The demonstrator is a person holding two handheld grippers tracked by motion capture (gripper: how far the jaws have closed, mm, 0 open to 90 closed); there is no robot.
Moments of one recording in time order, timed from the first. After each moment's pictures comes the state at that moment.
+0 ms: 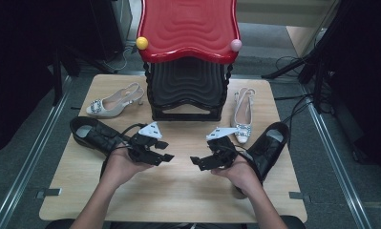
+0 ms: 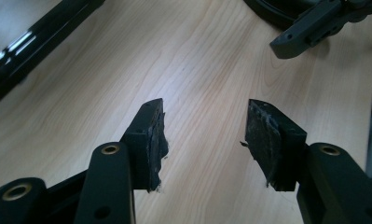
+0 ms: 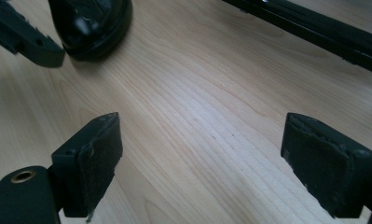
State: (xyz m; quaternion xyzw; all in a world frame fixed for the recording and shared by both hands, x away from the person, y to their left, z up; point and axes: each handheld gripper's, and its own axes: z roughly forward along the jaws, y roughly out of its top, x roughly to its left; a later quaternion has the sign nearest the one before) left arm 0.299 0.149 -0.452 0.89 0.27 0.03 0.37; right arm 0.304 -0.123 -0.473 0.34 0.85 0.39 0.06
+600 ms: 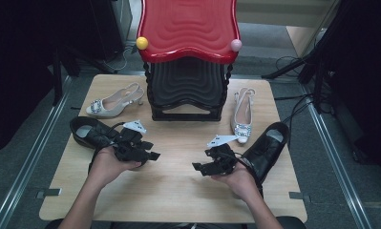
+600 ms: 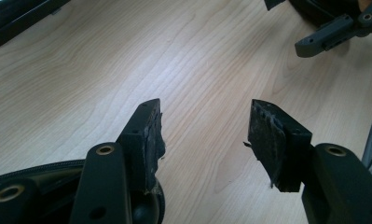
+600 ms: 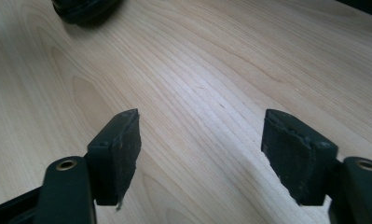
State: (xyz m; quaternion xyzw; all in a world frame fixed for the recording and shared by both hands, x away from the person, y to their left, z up) left arm 0.303 0.183 -0.460 0.87 0.35 0.00 0.34; right arm 0.296 -0.127 -0.499 0.34 0.86 0.37 0.04
